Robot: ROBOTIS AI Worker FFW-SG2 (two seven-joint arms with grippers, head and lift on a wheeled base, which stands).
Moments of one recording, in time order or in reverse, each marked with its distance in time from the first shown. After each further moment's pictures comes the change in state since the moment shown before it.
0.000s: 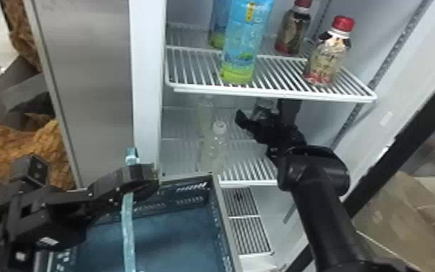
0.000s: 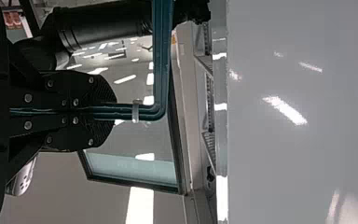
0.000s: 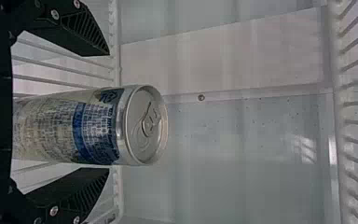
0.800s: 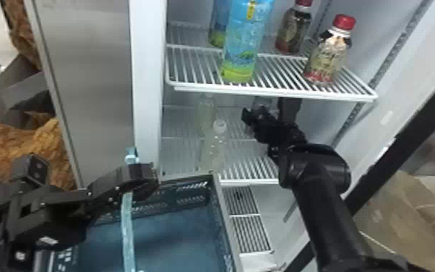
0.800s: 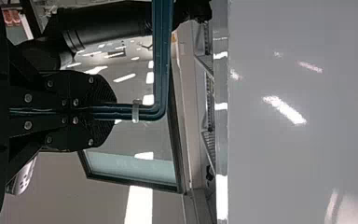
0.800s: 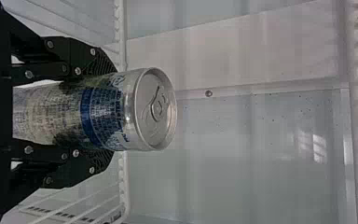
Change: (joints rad) left arm 0.005 0.000 -0.001 0.002 0.005 0.000 -0.001; right arm -0.004 -0.009 0.001 0.009 0.003 0.019 -0.008
